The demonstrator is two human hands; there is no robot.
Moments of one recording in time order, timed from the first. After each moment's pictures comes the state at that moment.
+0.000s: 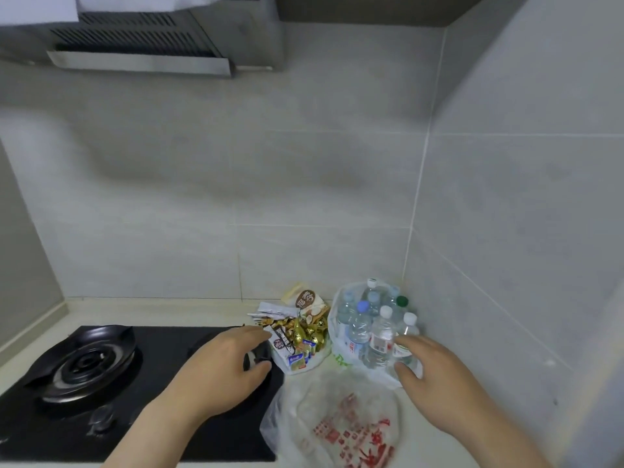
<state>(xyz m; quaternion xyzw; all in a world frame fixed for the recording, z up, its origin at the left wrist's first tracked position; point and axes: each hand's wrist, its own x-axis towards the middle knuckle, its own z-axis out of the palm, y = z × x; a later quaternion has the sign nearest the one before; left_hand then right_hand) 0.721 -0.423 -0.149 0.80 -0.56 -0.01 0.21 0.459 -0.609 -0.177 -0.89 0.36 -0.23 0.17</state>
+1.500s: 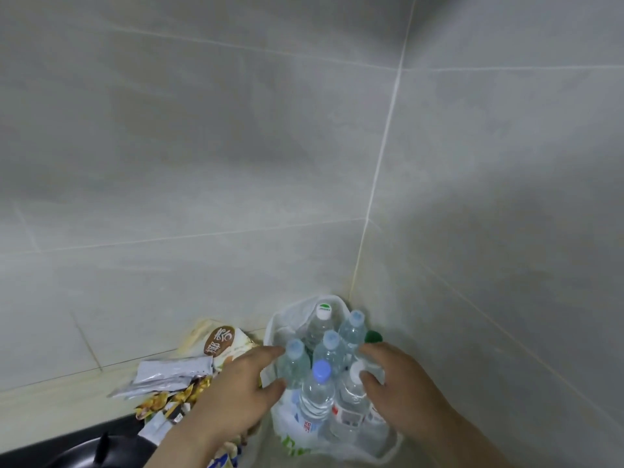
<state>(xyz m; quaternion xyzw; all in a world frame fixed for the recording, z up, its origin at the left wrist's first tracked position) 0.835 -0.761 -0.256 0.69 -0.63 -0.24 0.26 0.578 -0.836 -0.245 -0.81 0.52 -0.17 0.22</state>
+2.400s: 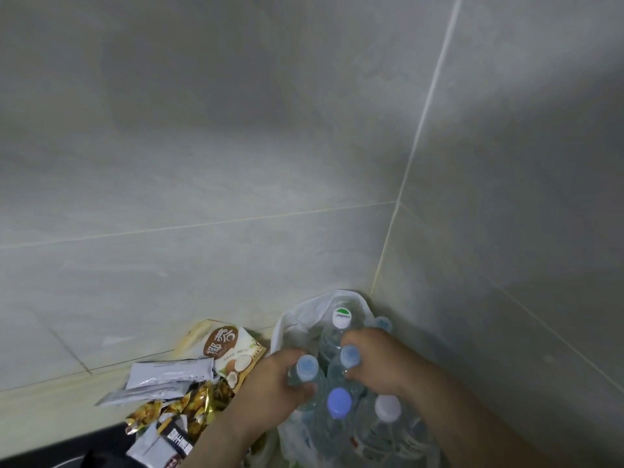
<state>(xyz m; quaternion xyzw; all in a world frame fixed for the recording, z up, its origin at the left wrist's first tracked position) 0.829 -0.843 -0.305 0.66 -0.58 -0.34 0.33 0.646 -0.950 -0.272 -0.85 0.46 0.05 0.25</state>
